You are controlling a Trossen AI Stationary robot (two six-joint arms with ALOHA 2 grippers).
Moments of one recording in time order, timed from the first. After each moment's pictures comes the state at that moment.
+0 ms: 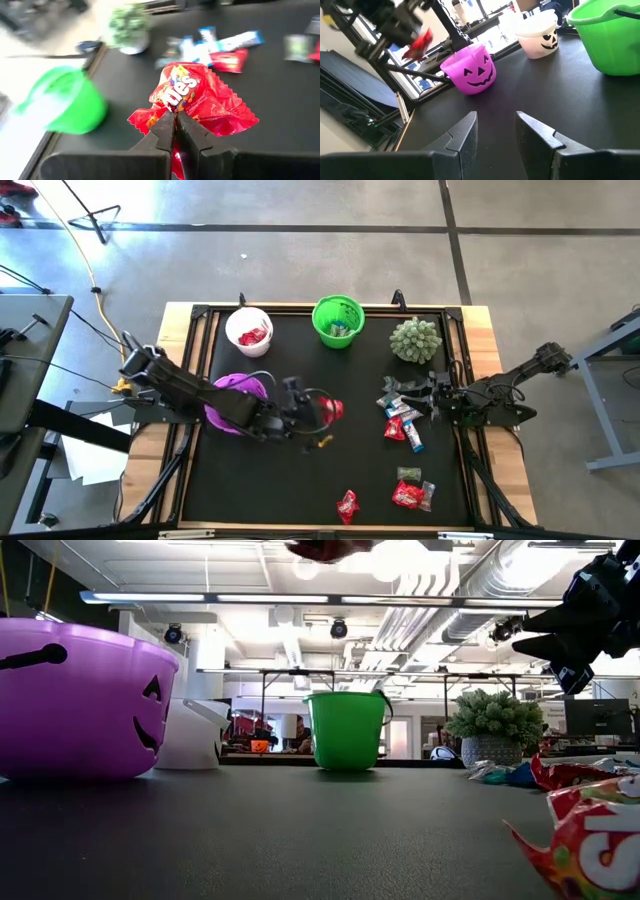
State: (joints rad) left arm -0.40 1.68 1.48 -0.65 -0.74 -0.23; right arm 0.48 0.16 0.02 0.05 0.59 0.54
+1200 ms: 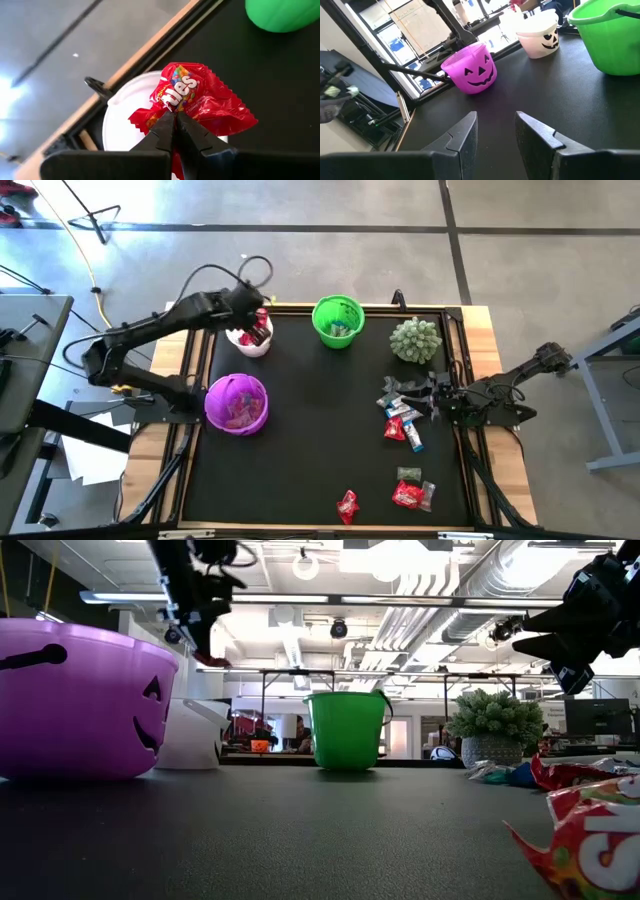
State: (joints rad) left arm 0.56 1.28 1.17 -0.92 -0.37 -0.10; right arm 0.48 0.16 0.02 0.05 0.59 0.54
